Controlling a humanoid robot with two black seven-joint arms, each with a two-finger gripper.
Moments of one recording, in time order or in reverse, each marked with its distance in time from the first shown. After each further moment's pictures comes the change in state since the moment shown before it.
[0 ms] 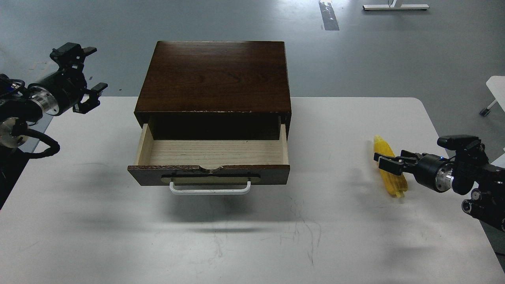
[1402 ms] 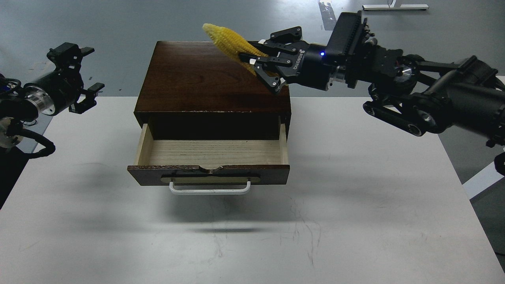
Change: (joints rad) left arm -0.003 0.030 0.007 -0.008 0.012 -0.001 0.000; right arm 0.629 0.425 -0.080 0.027 -0.389 -0.310 0.122
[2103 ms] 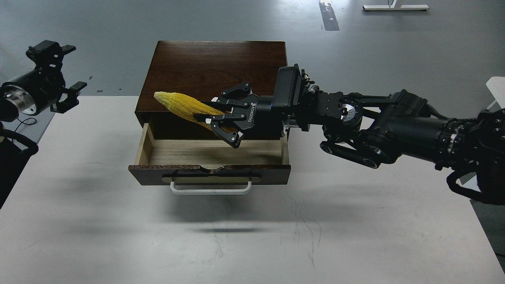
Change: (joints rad) left arm 0.006 0.048 -0.001 -0.001 -0.001 -0.004 -0.003; right arm -0.092 0.160 -0.064 0.014 0.002 0.000 0.000
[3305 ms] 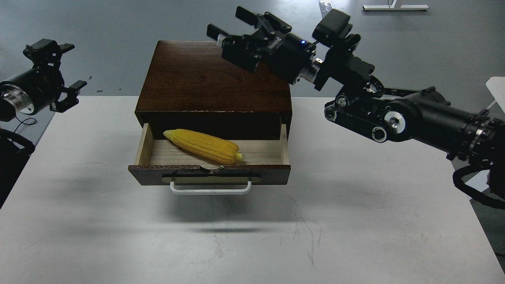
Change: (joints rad) left arm 0.005 0.012 -0.013 0.001 -0.014 -0.029 0.006; right arm -0.011 -0.156 0.284 0.021 0.618 0.000 -0.047
